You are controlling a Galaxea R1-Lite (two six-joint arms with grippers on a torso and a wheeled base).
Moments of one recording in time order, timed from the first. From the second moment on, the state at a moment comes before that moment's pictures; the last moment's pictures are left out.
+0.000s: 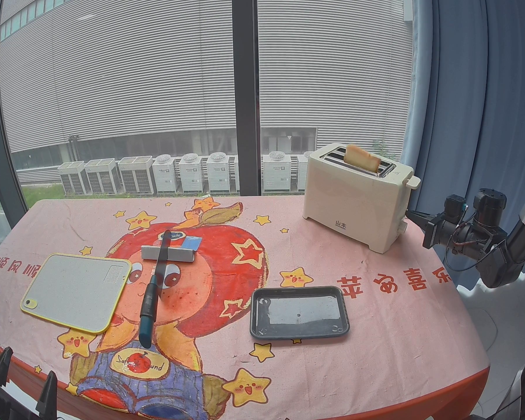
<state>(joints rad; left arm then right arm) -0.01 0.02 -0.02 0.00 -0.01 0.01 -0.03 2.11 -0.77 -1.14 0.55 -0.03</state>
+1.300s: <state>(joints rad) -0.01 0.02 -0.02 0.00 -0.01 0.01 -0.03 2.07 -0.88 -1.21 0.53 0.01</state>
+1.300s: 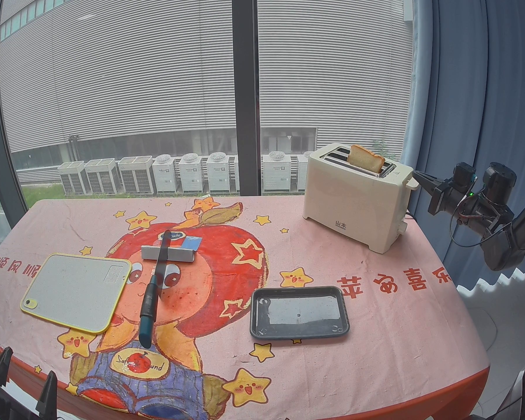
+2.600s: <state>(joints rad) -0.01 0.02 -0.02 0.00 -0.01 0.01 -0.03 2.17 -0.78 -1.23 0.53 0.00</state>
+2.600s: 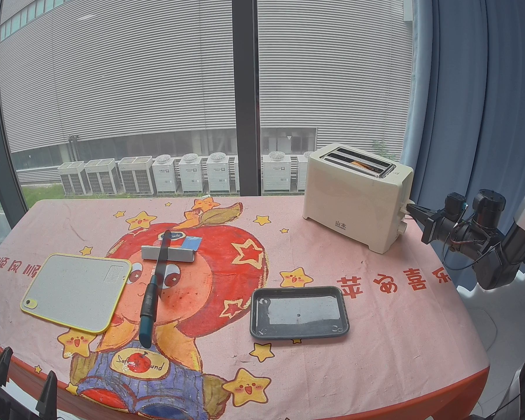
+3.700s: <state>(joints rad) -0.01 0.02 -0.02 0.00 -0.01 0.01 -0.03 2.17 -0.77 -1.23 0.53 0.00</state>
